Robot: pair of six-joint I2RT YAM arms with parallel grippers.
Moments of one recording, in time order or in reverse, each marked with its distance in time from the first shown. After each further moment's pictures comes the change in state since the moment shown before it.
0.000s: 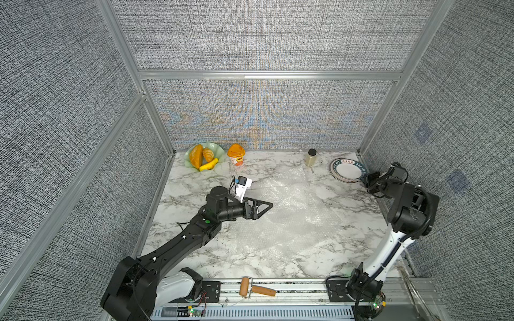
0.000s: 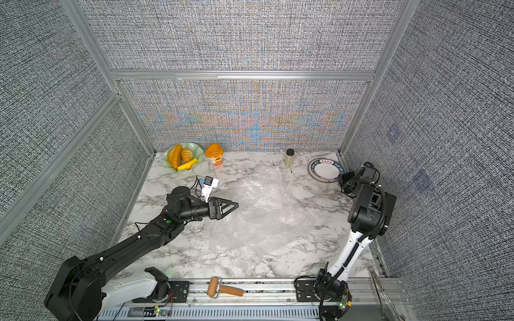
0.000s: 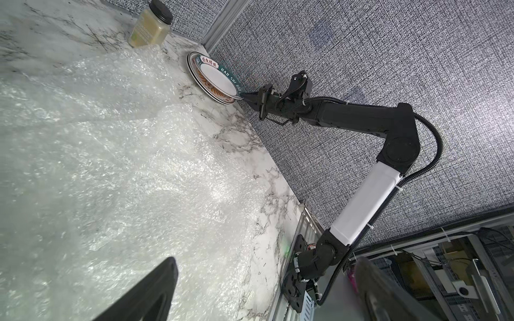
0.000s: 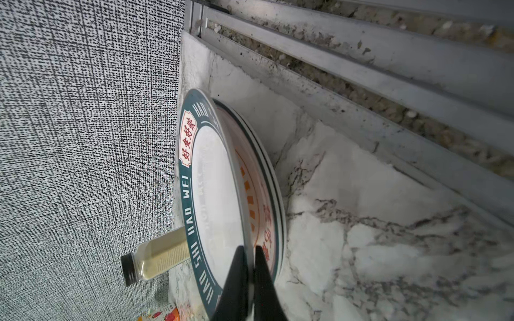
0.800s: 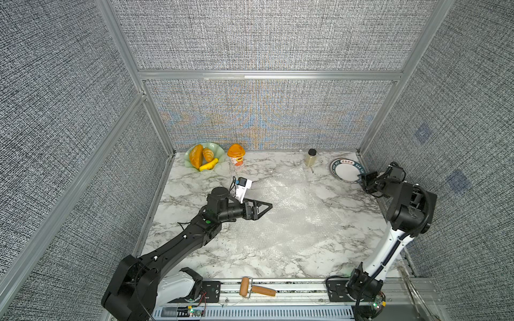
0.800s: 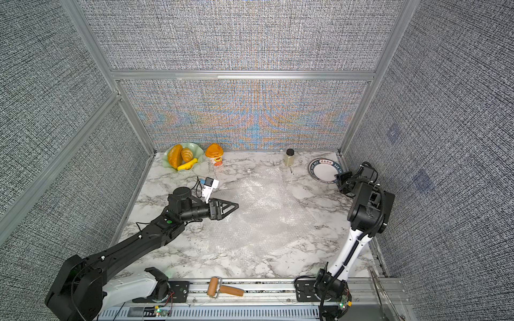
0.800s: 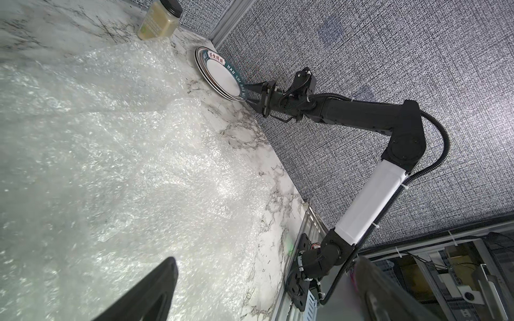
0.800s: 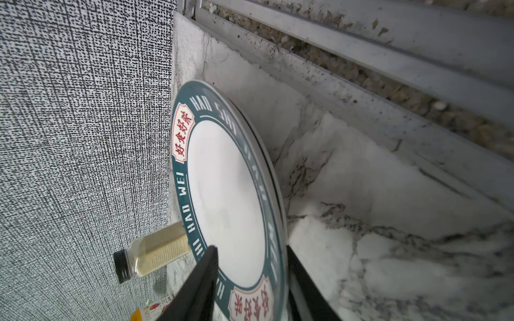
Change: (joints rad) left arm 0.000 0.008 -0.015 -0.011 -0.011 0.003; right arm 0.004 0.031 0.026 -0.018 -0.027 -0.016
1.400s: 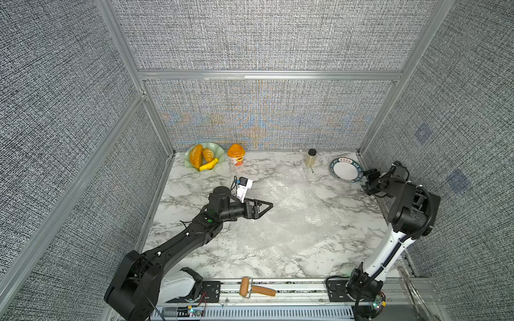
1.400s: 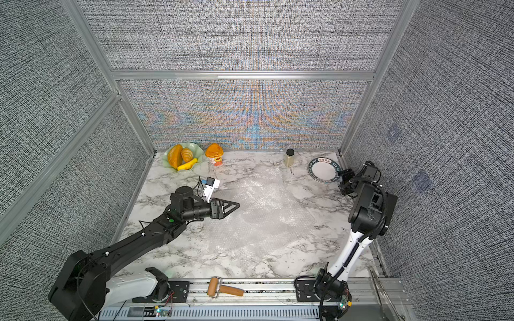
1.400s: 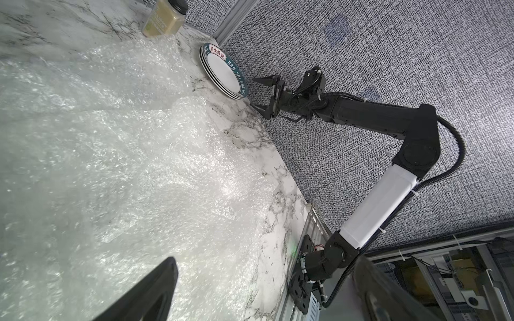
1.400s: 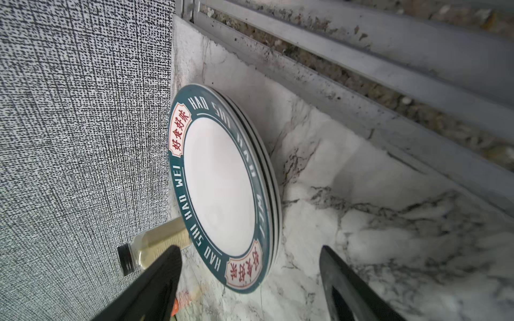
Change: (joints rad) left arm 0.000 0.041 0.010 0.022 -0.006 -0.002; right arm -0.014 -0.048 0.005 -0.085 0.008 -0.029
